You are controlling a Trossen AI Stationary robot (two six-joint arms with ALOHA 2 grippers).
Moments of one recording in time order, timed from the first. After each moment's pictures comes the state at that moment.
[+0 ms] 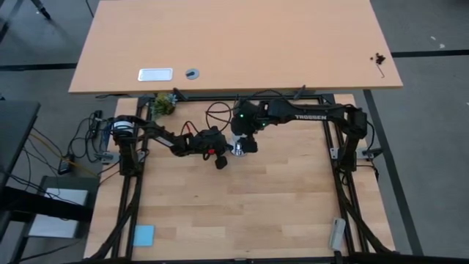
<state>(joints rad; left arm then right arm) 0.21 1.85 0.65 0.68 -0.04 -0.04 -0.24 1.84 1.55 -0.74 -0.07 -0.27</state>
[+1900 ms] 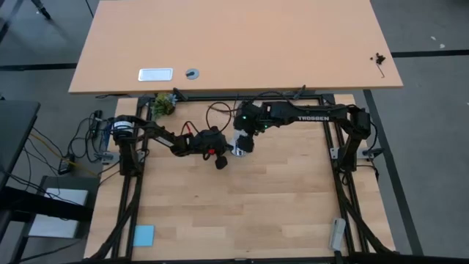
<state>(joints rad) 0.21 1.85 0.65 0.68 -0.04 -0.04 -0.24 1.81 1.50 -0.72 0.00 0.08</state>
